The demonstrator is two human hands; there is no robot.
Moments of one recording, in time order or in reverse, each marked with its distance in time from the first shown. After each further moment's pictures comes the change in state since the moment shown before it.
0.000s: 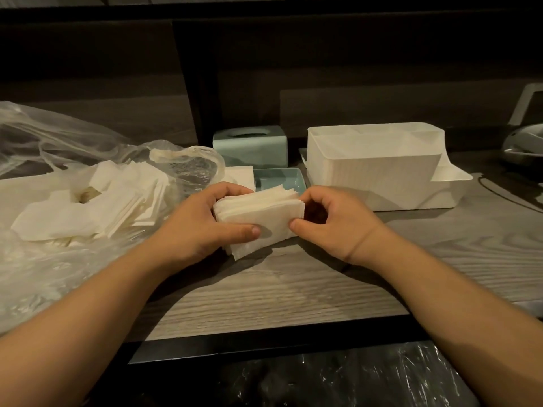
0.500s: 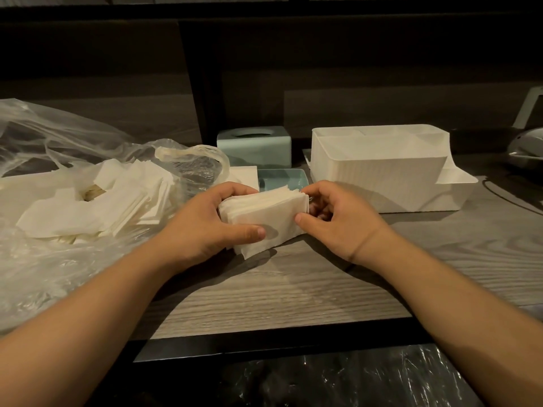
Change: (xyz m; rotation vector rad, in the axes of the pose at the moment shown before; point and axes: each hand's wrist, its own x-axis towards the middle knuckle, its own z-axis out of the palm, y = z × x) left_hand -0.001 0.004 0.000 -0.017 -0.004 -0.009; right_hand 0.002 0.001 0.003 0.011 0.070 0.008
